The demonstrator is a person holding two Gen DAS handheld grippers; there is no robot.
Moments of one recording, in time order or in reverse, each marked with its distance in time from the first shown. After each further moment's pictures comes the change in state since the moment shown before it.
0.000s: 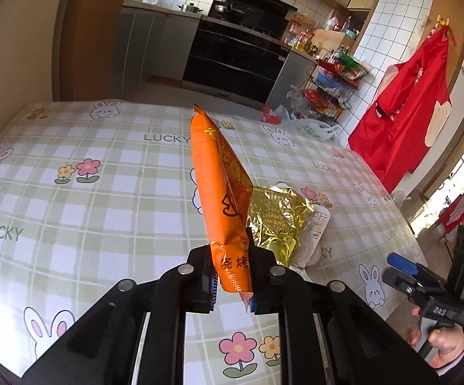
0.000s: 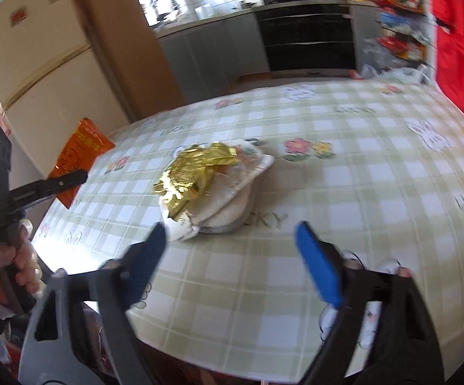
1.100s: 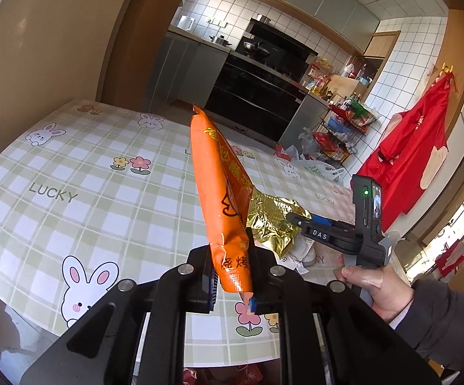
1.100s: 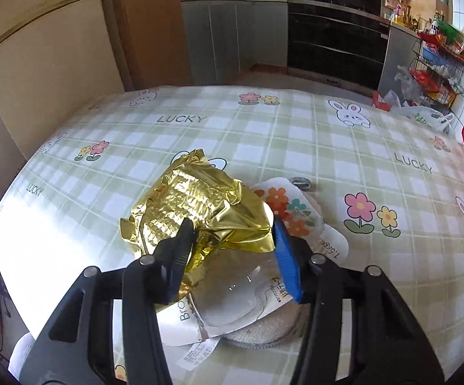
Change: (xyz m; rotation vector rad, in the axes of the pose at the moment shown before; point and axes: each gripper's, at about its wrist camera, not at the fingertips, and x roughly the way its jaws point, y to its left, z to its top) left arm -0.093 0.030 -0.043 -0.142 -0.155 0.015; right arm 0.118 0.057 0.063 -0.194 0.064 -0.097
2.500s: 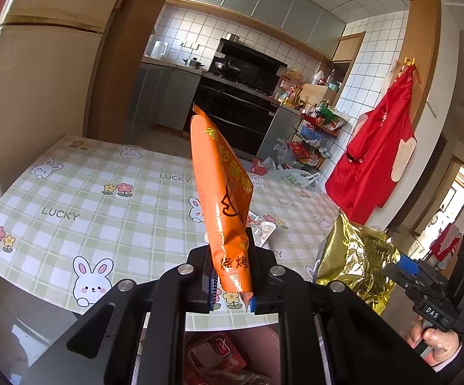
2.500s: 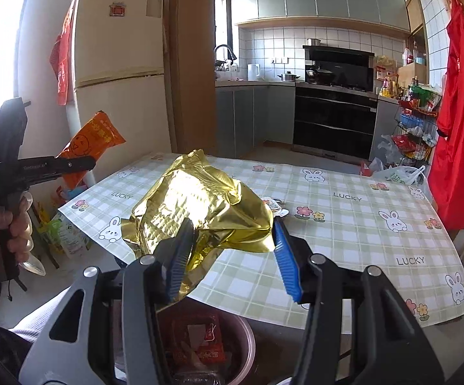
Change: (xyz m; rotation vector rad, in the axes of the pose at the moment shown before) left arm -0.101 -0.060 -0.010 0.104 -0.083 -0.059; right arm -0.310 0.018 -0.136 -0.079 -0.351 0.046
